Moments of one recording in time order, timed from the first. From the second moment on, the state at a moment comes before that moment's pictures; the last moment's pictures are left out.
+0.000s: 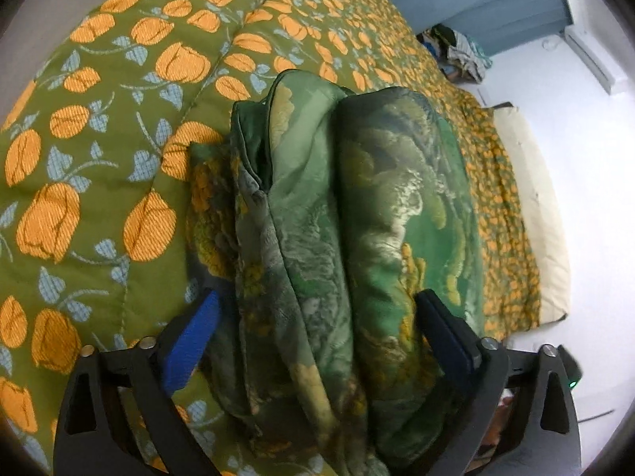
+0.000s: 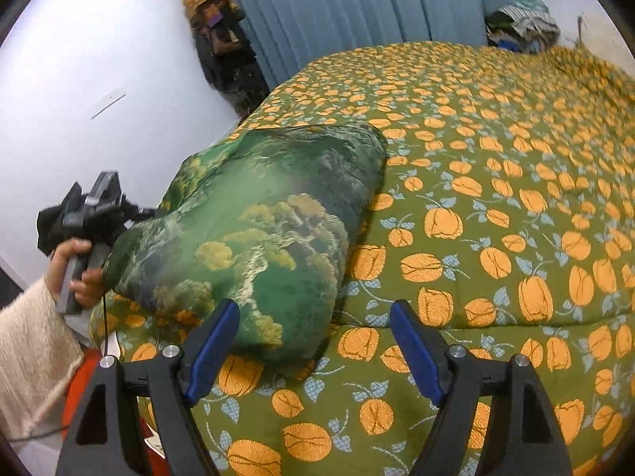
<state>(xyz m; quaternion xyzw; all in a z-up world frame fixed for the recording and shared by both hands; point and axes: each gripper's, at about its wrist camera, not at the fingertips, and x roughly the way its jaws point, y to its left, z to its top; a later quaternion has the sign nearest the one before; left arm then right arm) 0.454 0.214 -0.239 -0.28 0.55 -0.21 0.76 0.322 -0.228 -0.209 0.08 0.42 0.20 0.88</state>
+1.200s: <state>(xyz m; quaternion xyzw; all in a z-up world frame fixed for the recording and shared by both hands) 0.476 0.199 -0.293 -0.31 0.55 -0.26 0.73 0.474 -0.206 -0.331 0.32 0.55 0.36 0.68</state>
